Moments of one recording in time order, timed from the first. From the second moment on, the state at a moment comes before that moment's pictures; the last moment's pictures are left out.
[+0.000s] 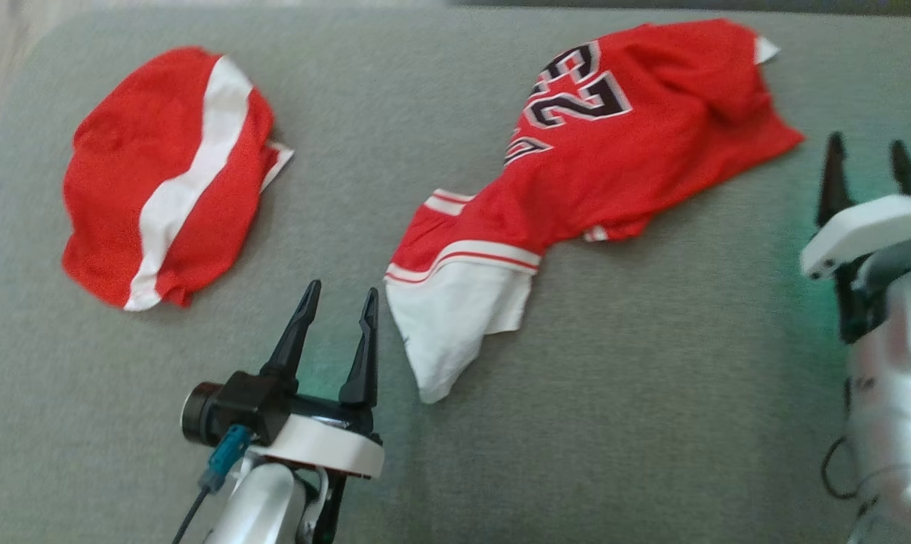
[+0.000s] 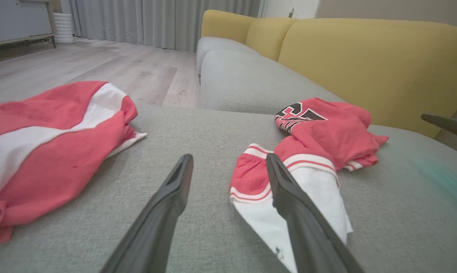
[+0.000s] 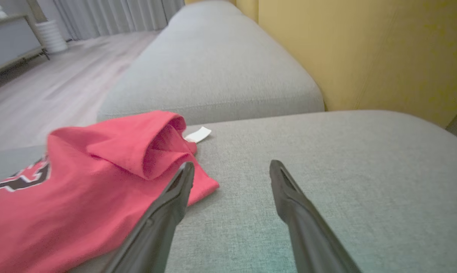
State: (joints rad) left arm -0.18 0.05 -0.33 0.30 -0.26 -0.05 -0.25; right arm -0.66 -0.10 -0.34 0.82 -0.09 0.13 -0.13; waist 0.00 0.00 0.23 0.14
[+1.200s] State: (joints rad) left arm -0.24 0.05 -0.39 0.34 -0.30 -0.03 -0.25; right arm -0.86 -0.19 -0.59 1.13 -0.40 0.13 -0.21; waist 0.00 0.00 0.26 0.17
